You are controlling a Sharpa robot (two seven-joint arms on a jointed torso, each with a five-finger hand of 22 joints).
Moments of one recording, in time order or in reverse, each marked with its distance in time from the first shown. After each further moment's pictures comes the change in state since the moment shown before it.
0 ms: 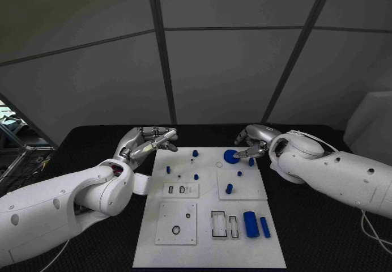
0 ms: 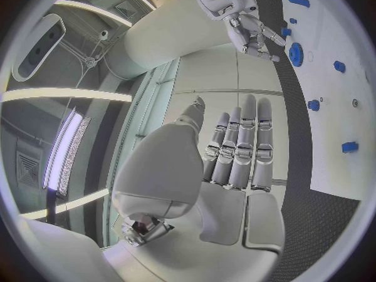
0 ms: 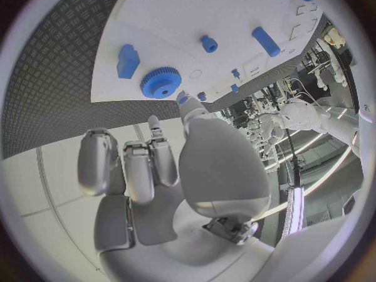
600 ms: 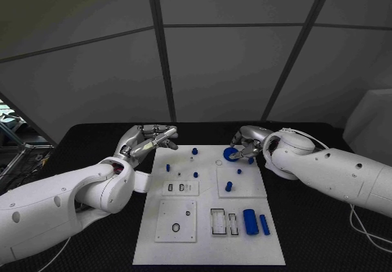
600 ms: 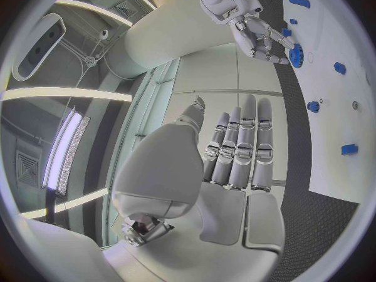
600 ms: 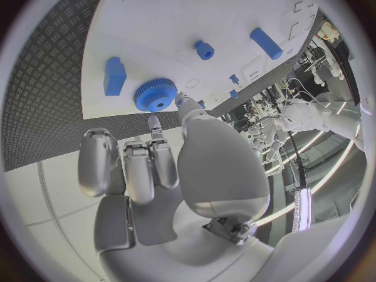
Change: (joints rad) left arm 0.000 0.006 0.000 -0.004 0.002 0.004 -0.001; left_hand 0.000 0.000 0.000 0.000 0.000 0.000 0.000 0.000 0.000 0.000 0.000 0.000 0.000 0.000 0.000 -0.001 0.000 0.000 0.000 0.000 0.000 0.000; right arm 0.000 0.044 0.000 -0.041 0.022 0.071 -0.004; right_hand 0.015 0.015 0.000 0.000 0.011 0.000 0.000 0.016 0.006 0.000 0.000 0.027 0.000 0.000 0.000 0.001 0.000 0.000 0.001 0.001 0.006 0.011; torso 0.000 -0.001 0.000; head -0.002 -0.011
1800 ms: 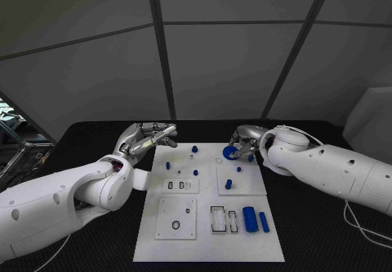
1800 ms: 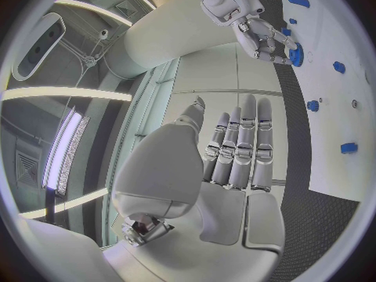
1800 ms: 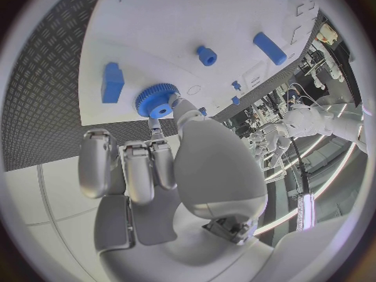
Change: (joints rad) left arm 0.000 -0.002 0.000 -0.002 0.001 0.002 -0.003; left_hand 0.000 0.000 0.000 0.000 0.000 0.000 0.000 0.000 0.000 0.000 0.000 0.000 0.000 0.000 0.000 -0.002 0.000 0.000 0.000 0.000 0.000 0.000; right arm 0.003 0.035 0.000 -0.036 -0.025 0.056 -0.013; right_hand 0.055 0.044 0.035 -0.047 0.009 0.021 -0.004 0.023 0.004 0.000 0.000 0.016 0.000 0.000 0.000 0.004 0.000 0.000 0.009 -0.002 0.008 0.013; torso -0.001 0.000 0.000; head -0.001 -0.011
